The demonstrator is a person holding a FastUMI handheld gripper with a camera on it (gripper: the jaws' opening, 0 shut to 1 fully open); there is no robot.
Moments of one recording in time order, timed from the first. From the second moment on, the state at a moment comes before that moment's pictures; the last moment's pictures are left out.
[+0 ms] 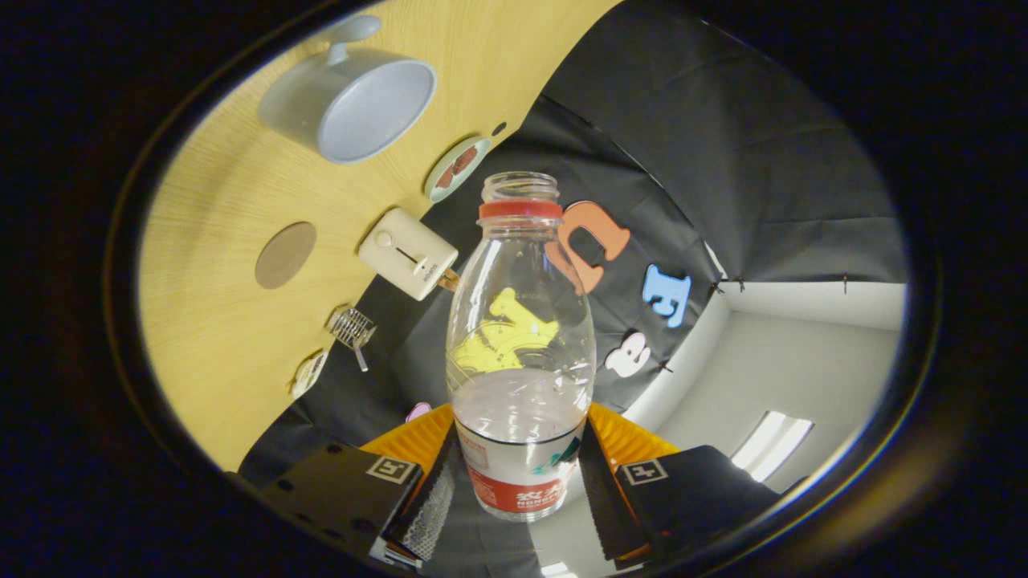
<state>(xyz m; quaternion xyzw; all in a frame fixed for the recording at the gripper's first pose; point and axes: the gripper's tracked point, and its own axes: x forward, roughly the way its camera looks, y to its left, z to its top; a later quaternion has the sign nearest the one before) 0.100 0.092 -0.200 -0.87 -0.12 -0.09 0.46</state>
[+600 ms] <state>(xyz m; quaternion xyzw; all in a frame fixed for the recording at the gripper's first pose) 0.102 0.064 -0.199 -0.70 -0.05 -0.09 0.70</state>
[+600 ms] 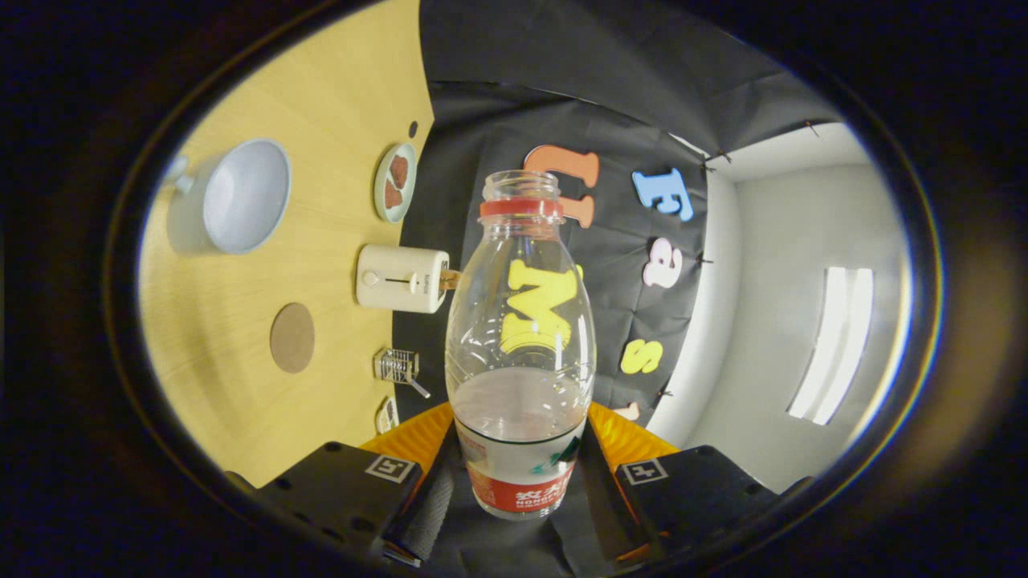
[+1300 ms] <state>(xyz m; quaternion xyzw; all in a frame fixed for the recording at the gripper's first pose) 0.108 0.067 -0.197 -0.29 0.09 -0.03 0.95</state>
